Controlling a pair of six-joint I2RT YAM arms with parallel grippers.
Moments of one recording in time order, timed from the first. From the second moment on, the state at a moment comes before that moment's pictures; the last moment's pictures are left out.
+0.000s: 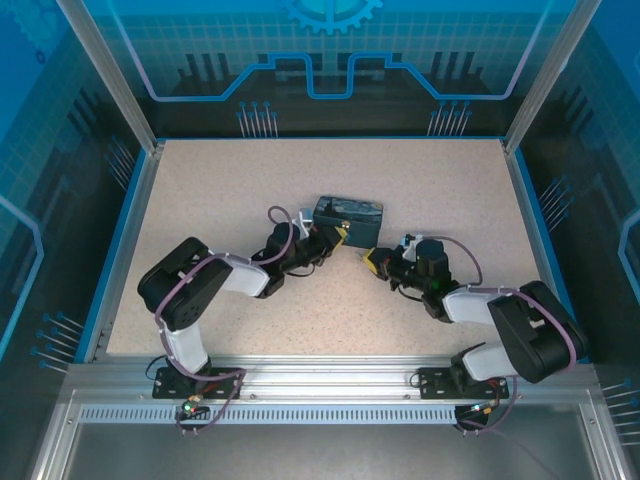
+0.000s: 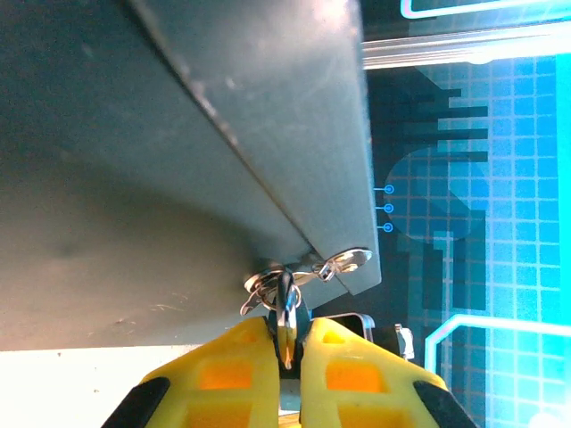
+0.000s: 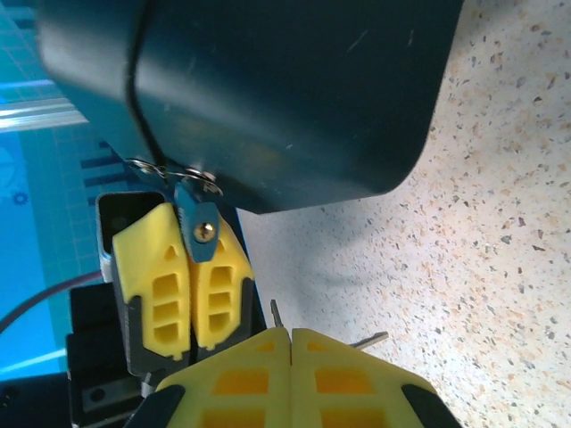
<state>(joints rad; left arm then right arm) -0.62 1.81 0.68 0.89 0.26 -1.40 0.39 1.38 0.30 0.70 -0.46 1.46</state>
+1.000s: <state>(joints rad) -0.65 1.82 0.68 0.95 0.19 -1.45 0.43 1.36 0.36 0.67 -0.32 1.50</state>
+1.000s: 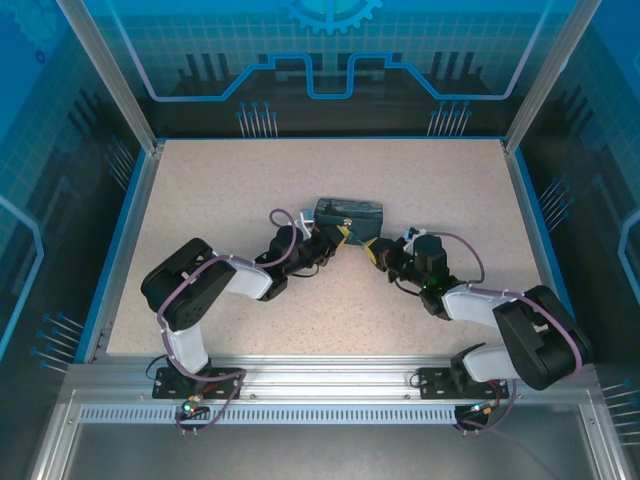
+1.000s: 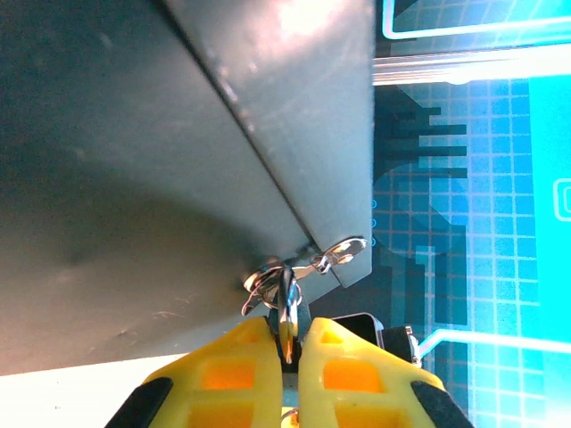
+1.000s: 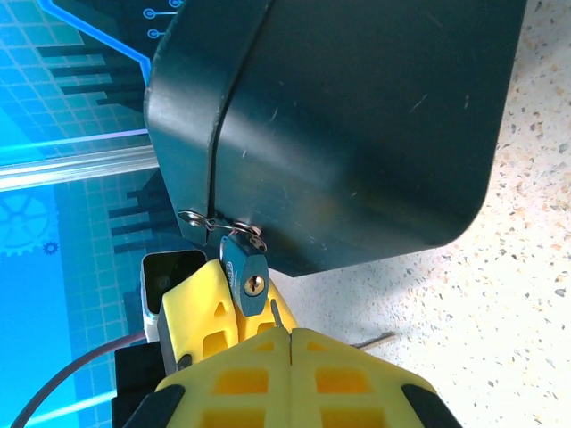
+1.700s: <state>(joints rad) -0.65 1.83 0.68 0.95 0.19 -1.45 0.43 1.39 0.39 0.69 -0.32 1.51</state>
